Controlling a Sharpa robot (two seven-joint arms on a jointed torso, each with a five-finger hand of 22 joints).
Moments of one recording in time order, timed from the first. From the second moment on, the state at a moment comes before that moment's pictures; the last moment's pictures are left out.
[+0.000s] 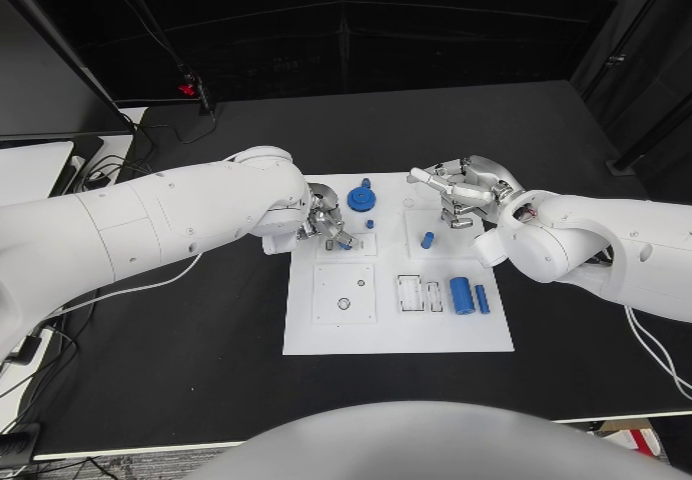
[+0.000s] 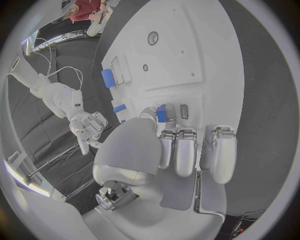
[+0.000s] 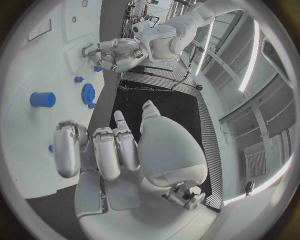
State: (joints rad) left arm 1.38 -0.36 -0.23 1.18 -0.84 0.23 -0.49; left_hand 1.35 0.11 0.00 0.30 0.56 0.86 0.06 0.56 0.86 1.46 -0.01 1.58 1.31 1.47 -0.06 1.57 1.31 0.01 1.47 0.07 1.57 1.31; right arm 1.18 -1.03 -0.09 1.67 -0.32 -0.37 0.21; right_hand 1.29 0.08 -0.15 0.29 0.21 0.78 0.20 0.19 0.07 1.47 0.13 1.57 1.31 1.47 0.07 1.57 1.31 0.04 1.44 0.19 1.43 1.31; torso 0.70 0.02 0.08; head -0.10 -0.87
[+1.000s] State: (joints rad) left arm 1.38 -0.36 -0.23 1.17 -0.83 0.24 -0.49; left_hand 1.35 0.11 0.01 0.30 0.56 0.86 0.06 0.55 0.86 1.46 -0.01 1.57 1.31 1.46 -0.05 1.57 1.31 0.01 1.47 0.07 1.57 1.31; right arm 1.18 -1.03 -0.09 1.67 -0.32 -0.37 0.21; right_hand 1.28 0.08 -0.15 0.29 0.21 0.78 0.20 0.19 0.07 1.47 0.13 1.57 1.31 1.47 0.07 1.57 1.31 0.04 1.44 0.19 1.42 1.31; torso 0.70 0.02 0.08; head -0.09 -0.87
